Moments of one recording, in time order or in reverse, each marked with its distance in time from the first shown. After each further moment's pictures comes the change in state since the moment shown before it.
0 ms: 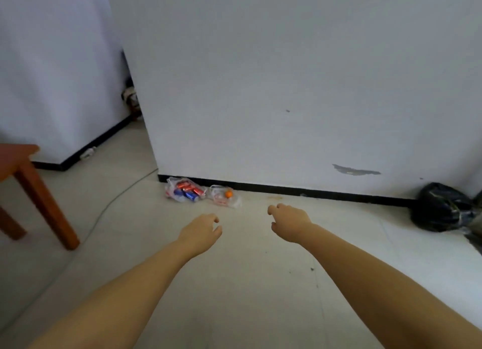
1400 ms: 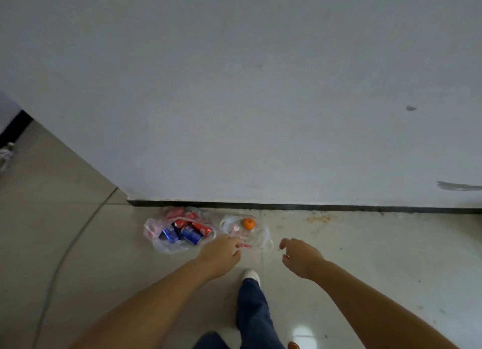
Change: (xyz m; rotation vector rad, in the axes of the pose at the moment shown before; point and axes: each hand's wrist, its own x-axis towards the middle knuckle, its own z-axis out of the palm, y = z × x) left_hand 0.807 -0.209 -0.019 0.061 -0.477 0.124; right_hand 0.794 0.045 0.097 0.405 -0.472 0.226
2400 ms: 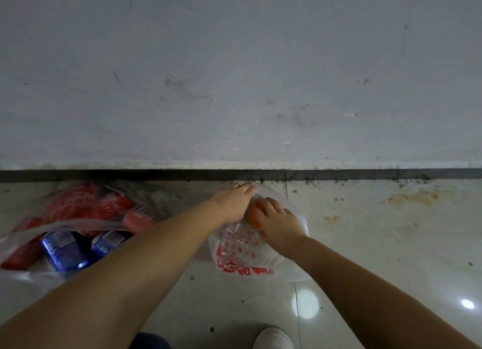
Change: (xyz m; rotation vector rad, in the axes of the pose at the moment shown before) left_hand 0.548 -0.247 0.298 0.339 -0.201 0.184; right_hand 0.555 0.099 0.298 -0.253 0.160 -0.303
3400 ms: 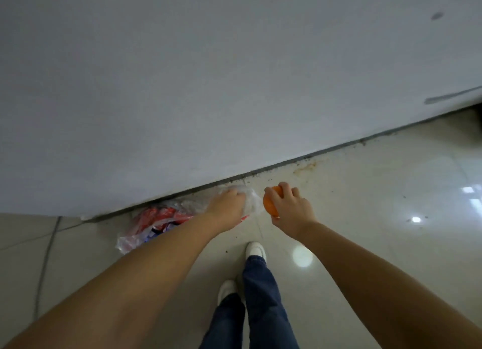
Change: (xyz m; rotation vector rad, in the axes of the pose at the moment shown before) left_hand -0.374 0.197 -0.328 0.049 0.009 0.096; right_hand -0.336 -0.128 -0.411 0.145 0.051 0.458
